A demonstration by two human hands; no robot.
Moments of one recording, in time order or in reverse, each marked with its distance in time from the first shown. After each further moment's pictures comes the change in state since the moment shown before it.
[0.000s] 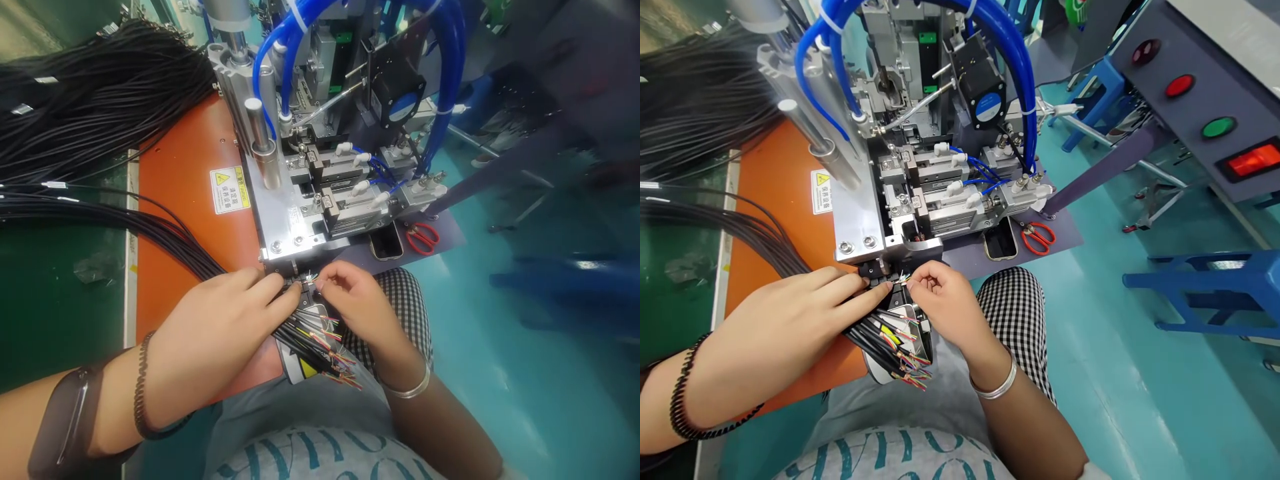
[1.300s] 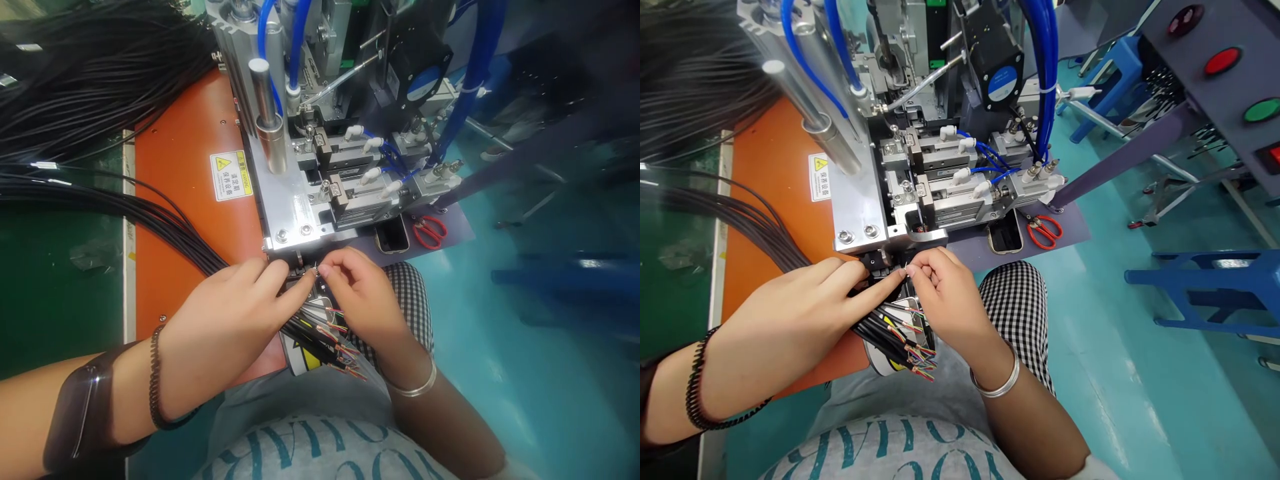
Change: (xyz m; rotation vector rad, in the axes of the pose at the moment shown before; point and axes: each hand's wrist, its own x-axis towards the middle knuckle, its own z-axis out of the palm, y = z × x) left_hand 0.004 0.008 0.005 0.115 0.044 -0.016; right_hand -0.004 -0.006 0.003 -0.382 0.102 -0.263
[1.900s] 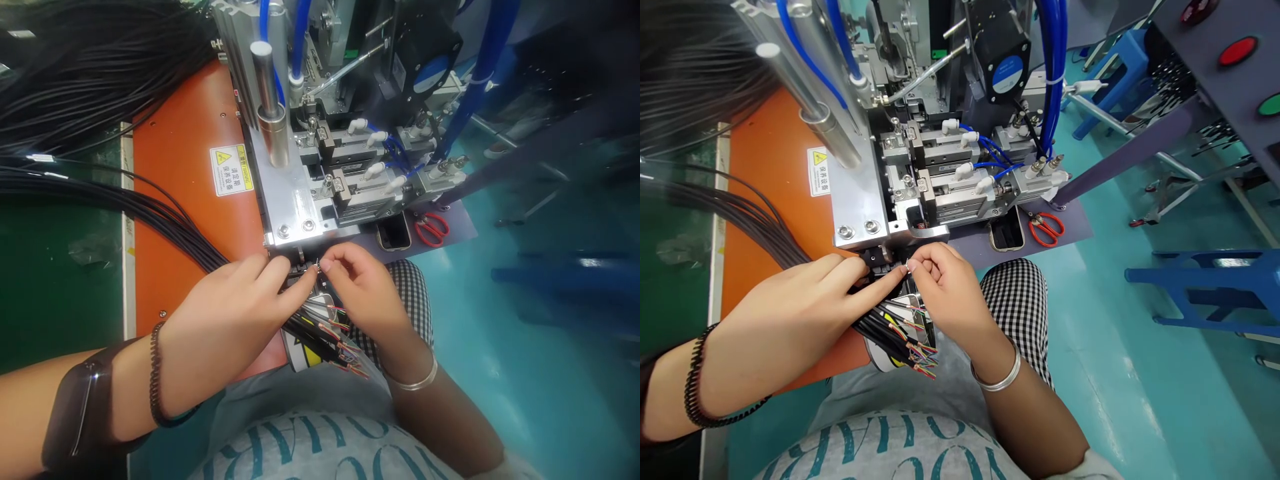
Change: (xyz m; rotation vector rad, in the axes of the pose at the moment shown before) left_hand -0.001 0.000 0.000 0.027 -0.015 -0.001; right_hand 0.002 0.001 0.001 0.086 -0.016 0.081
